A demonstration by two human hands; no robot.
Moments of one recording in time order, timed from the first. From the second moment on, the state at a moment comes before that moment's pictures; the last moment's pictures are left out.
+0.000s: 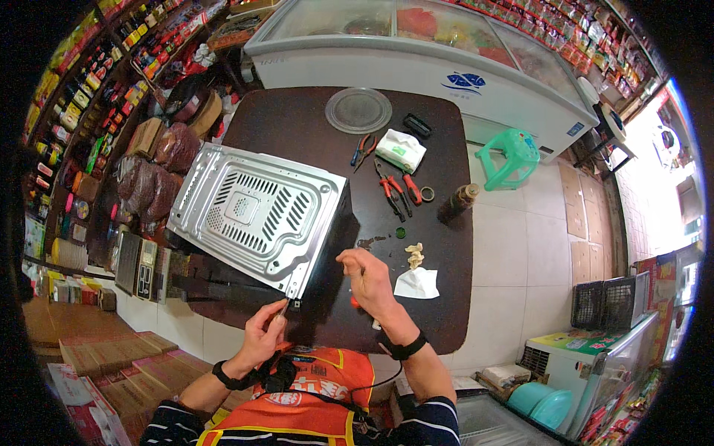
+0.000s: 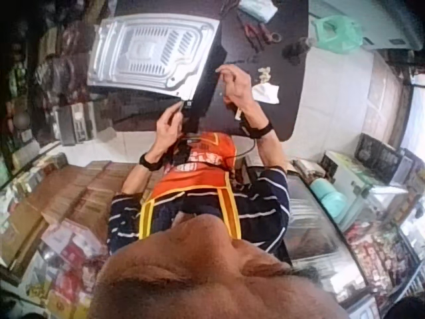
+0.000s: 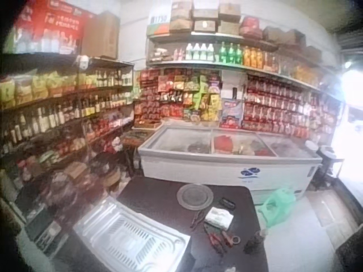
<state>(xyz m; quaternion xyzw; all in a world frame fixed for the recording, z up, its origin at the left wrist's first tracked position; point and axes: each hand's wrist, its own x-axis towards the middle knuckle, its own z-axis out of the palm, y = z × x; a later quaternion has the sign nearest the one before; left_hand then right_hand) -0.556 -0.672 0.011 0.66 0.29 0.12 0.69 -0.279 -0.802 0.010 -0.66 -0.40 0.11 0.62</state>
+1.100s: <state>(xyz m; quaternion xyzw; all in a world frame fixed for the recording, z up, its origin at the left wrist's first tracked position) -0.555 -0.670 0.015 0.56 0.28 0.10 0.78 -0.295 -0.775 0.028 -0.75 -0.35 0.24 0.51</state>
